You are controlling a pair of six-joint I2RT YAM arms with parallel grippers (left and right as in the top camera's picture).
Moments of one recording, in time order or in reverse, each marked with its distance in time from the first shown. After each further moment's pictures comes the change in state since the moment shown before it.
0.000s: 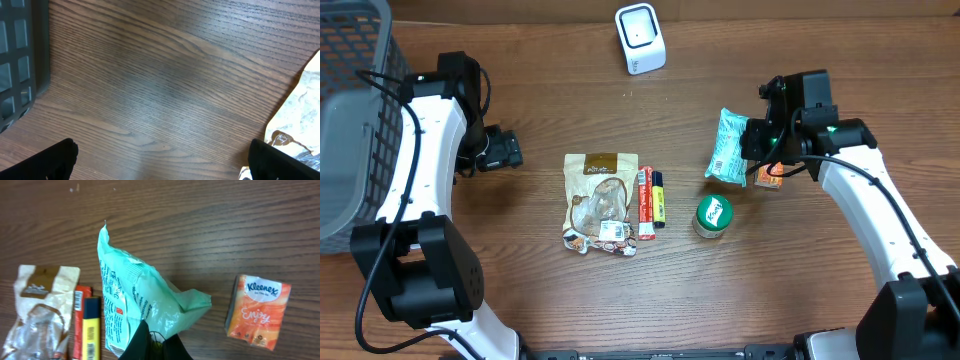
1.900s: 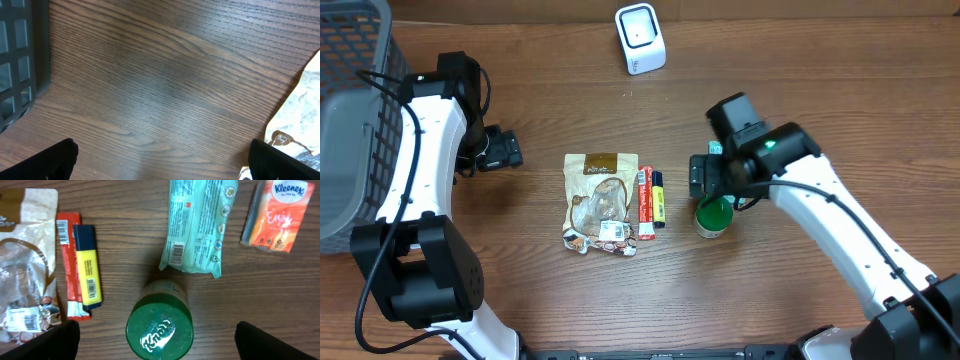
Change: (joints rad) left arm 0.000 0.000 0.000 0.000 0.000 0.000; right arm 0.328 -0.010 0.096 -0.368 0.277 0.267
